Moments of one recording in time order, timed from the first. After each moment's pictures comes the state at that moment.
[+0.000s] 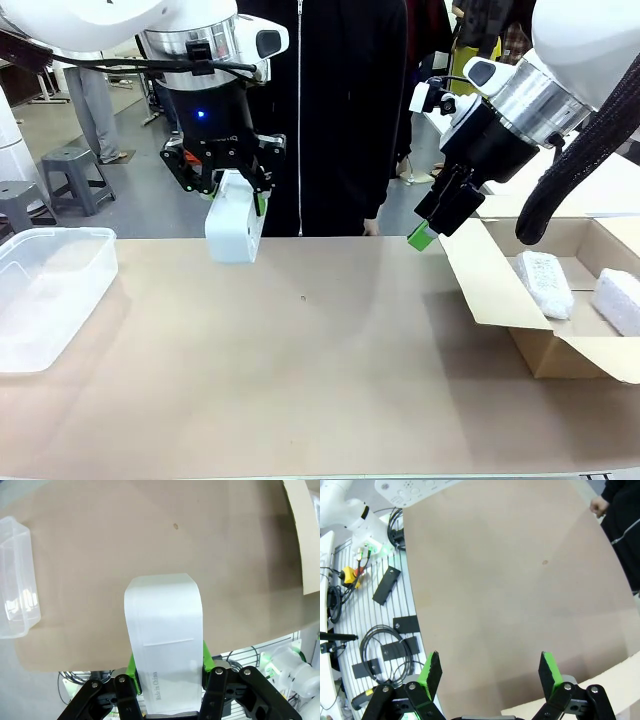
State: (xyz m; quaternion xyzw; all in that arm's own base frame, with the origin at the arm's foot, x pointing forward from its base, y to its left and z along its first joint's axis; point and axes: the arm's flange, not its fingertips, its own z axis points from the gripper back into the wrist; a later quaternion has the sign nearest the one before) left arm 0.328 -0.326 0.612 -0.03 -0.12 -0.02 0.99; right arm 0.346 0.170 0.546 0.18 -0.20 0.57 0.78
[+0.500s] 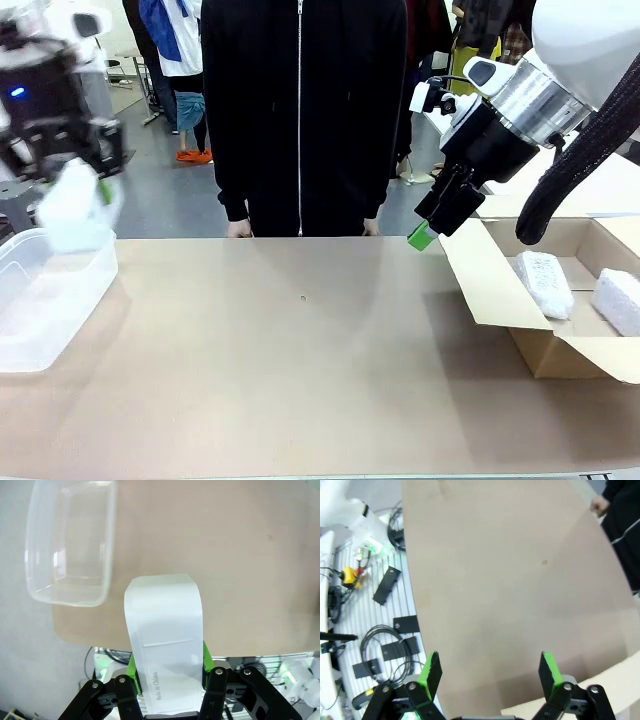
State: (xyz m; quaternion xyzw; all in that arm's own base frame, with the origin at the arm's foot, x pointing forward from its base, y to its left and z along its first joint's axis) left arm 0.348 -0.115 0.605 0.00 -0.07 0.09 0.99; right arm 0.346 0.170 0.546 0.18 -0.20 0.57 0.78
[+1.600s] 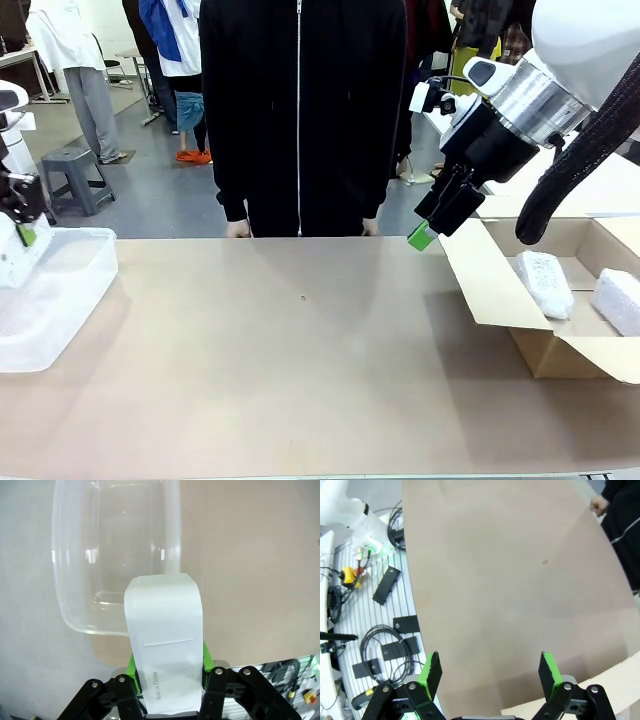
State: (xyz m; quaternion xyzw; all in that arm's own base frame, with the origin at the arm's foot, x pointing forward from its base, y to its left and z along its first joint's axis) left arm 0.391 0.010 0.547 0.01 -0.04 0.04 1.00; right arm 0.346 0.170 0.547 0.18 -0.20 0.57 0.78
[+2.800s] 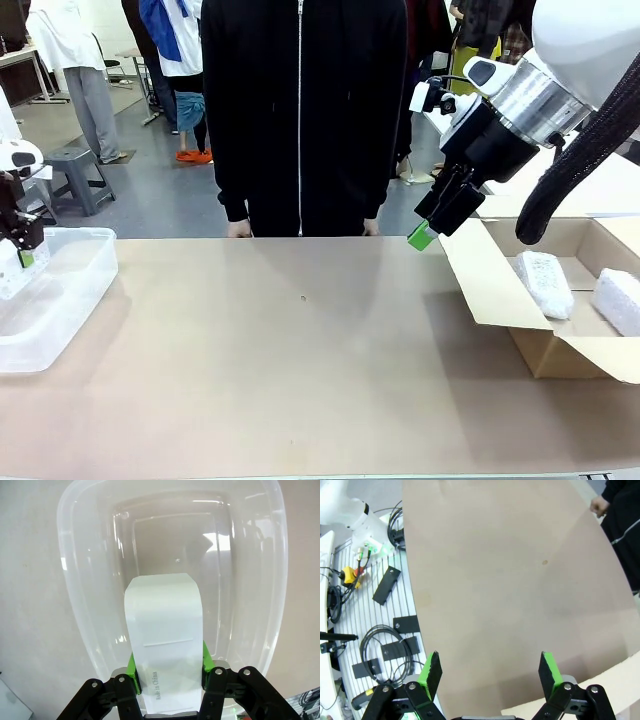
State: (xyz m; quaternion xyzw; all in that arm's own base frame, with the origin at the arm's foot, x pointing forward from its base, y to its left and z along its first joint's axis) left arm 0.506 0.090 0.431 0.05 0.00 -0.02 1.00; right arm 0.346 0.170 0.547 0.18 -0.20 0.57 0.78
